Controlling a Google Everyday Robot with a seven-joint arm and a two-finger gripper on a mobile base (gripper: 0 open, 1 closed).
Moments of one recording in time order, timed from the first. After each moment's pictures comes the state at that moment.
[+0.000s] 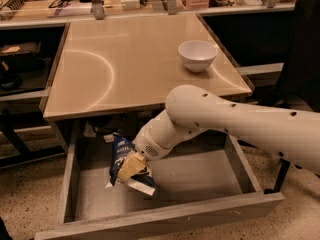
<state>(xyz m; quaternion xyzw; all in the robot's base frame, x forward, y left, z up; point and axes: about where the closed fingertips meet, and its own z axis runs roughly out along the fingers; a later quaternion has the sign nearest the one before) 0.461 0.082 0.710 -0.57 0.75 0.26 0.21</state>
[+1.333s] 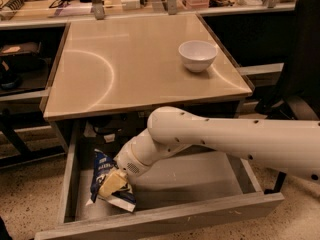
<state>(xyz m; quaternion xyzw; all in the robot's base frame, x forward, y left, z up) 0.436 0.139 0.666 -0.57 0.73 0.32 0.20</state>
